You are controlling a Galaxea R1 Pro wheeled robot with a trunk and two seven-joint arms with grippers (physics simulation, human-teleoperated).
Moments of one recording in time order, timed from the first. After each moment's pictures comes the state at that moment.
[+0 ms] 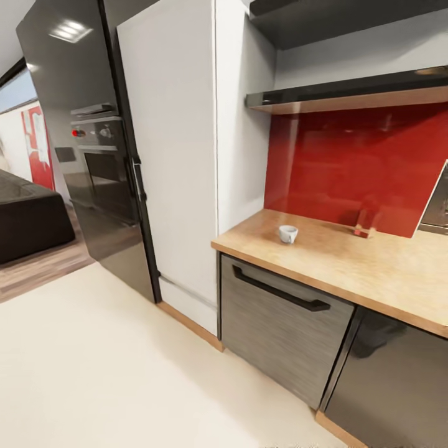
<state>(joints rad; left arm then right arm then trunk) -0.17 0.06 0.05 -0.06 0.61 -0.16 -0.62 -0.06 -0.21 -0.88 -0.31 1.08 -0.34 0.71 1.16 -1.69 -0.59</state>
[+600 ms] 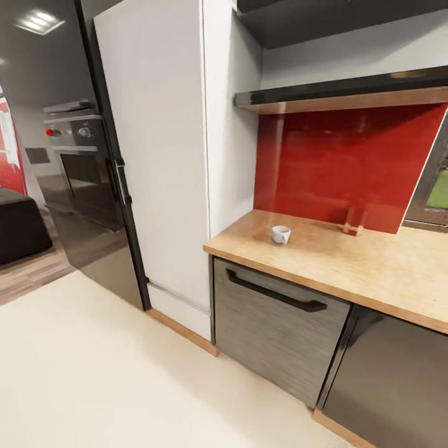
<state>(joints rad) -0.17 0.06 0.05 -0.06 0.61 -0.16 -0.62 -0.06 -0.21 -0.88 -0.31 1.08 -0.34 0.71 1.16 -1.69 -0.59</state>
